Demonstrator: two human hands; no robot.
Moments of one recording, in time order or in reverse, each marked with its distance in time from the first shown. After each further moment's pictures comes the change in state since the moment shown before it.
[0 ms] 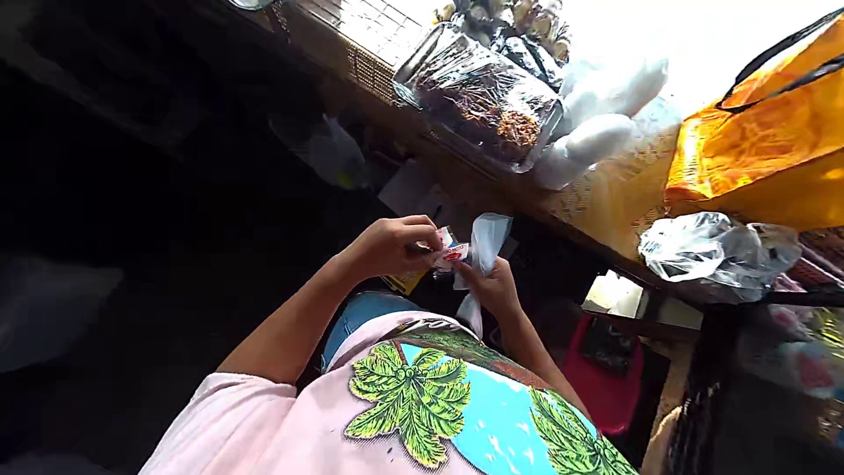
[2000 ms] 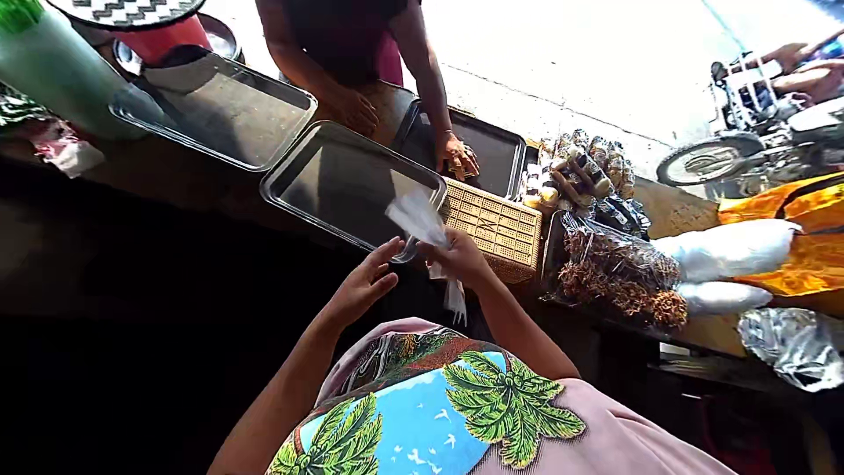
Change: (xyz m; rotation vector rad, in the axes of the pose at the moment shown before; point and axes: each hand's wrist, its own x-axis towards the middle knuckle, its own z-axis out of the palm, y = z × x) left_hand 0.023 -0.367 -0.465 -0.585 0.059 -0.567; right_hand 0.553 -0.122 0.323 -0.178 -0.030 0.102
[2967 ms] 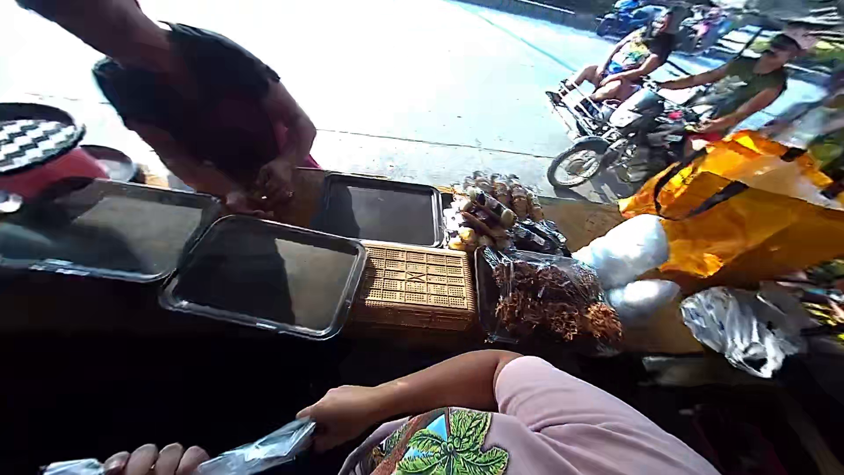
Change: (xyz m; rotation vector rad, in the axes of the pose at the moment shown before) left_hand -0.065 0.016 0.006 -0.831 0.912 0.365; right_hand -0.022 0.040 0.071 -0.350 -0.762 -0.265
